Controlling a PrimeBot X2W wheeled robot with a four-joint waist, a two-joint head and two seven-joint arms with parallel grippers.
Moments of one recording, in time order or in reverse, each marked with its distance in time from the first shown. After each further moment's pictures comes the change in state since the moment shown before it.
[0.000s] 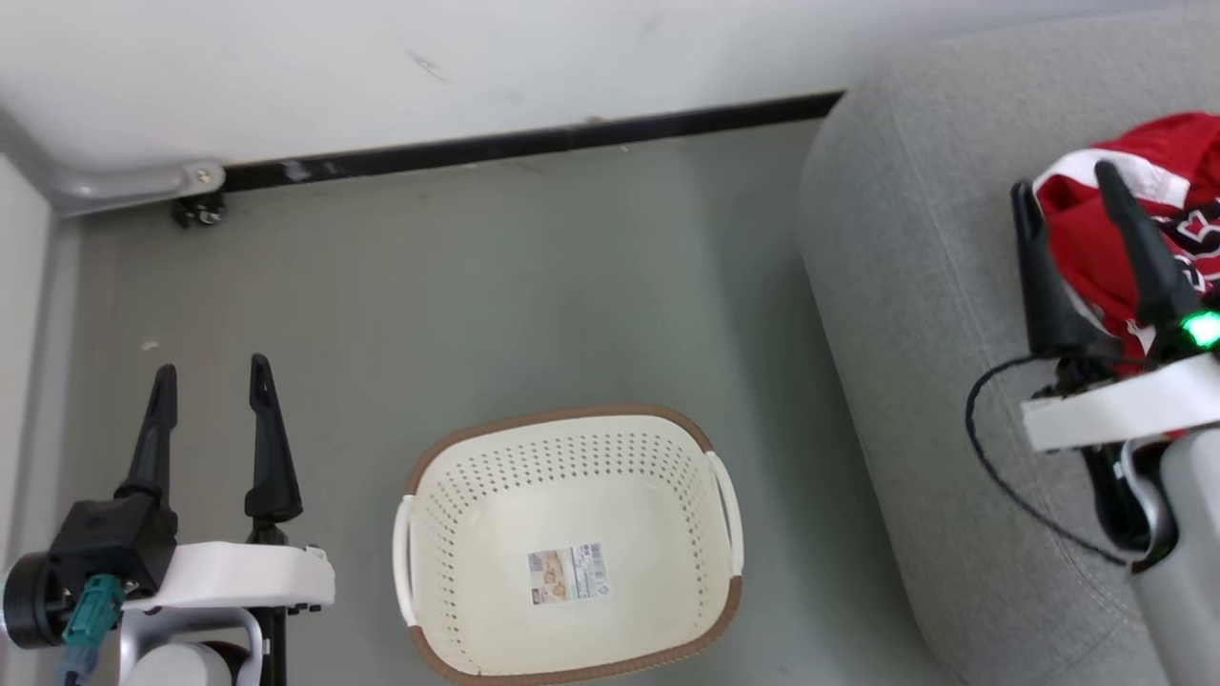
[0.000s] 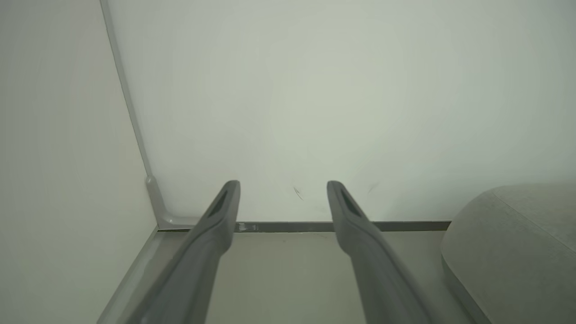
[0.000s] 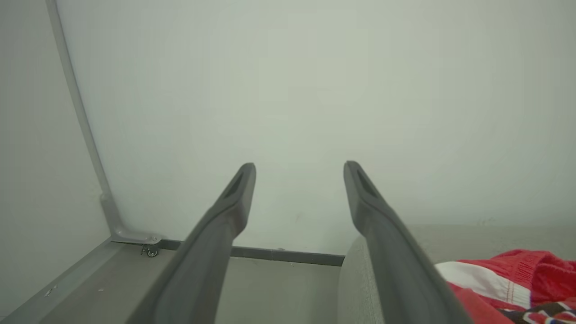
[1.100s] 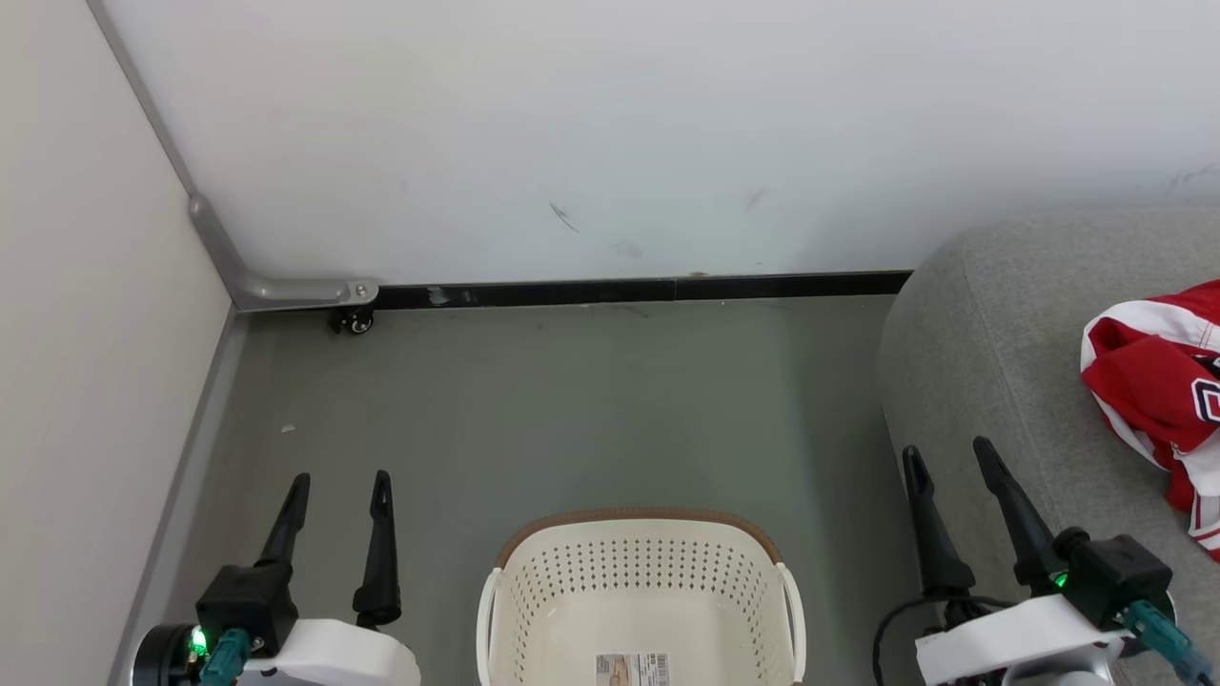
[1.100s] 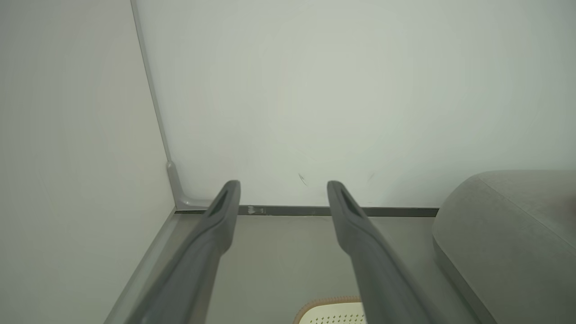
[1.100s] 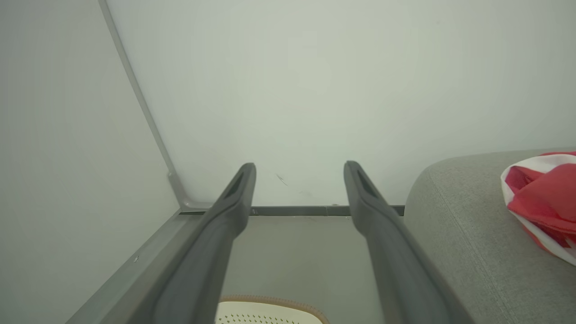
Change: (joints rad) left arm 0.079 -0.075 -0.096 0.154 0.029 -0.081 0.000; right arm 0.387 0.272 -0.096 -0.014 -0.181 0.000 0.000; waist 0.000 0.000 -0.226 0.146
